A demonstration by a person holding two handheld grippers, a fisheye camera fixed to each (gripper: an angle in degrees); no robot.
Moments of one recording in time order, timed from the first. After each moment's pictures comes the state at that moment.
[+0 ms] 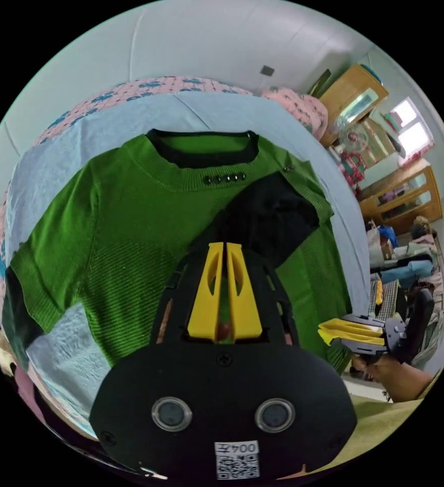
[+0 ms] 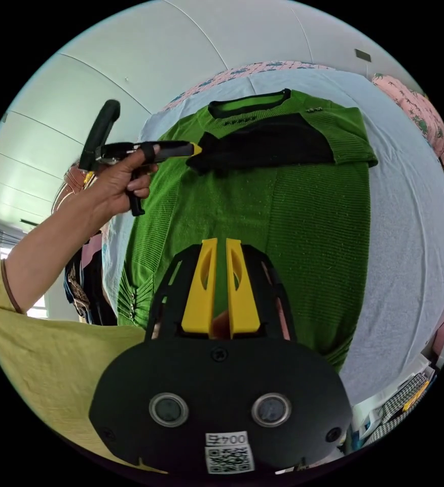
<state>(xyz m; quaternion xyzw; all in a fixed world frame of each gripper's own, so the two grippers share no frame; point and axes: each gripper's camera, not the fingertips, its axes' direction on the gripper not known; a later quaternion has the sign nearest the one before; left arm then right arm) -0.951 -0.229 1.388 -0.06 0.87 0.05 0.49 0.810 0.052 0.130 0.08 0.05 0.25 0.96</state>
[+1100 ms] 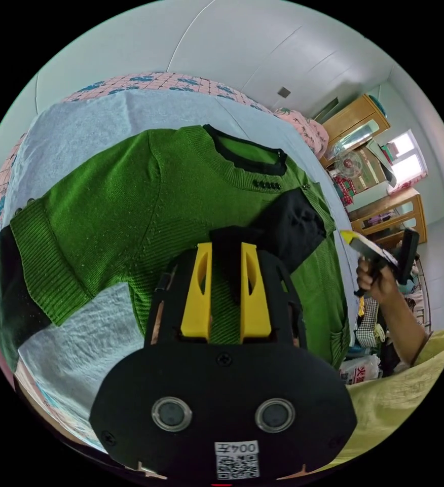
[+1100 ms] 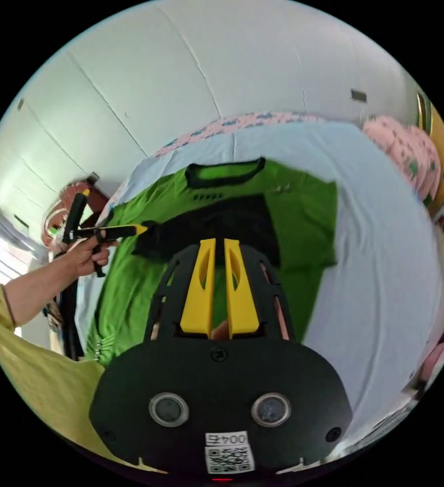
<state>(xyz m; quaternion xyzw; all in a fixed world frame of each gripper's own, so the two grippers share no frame) -0.878 -0.193 1.488 -0.09 0.89 0.02 0.44 0.960 0.059 0.126 0.18 0.13 0.19 0.96</state>
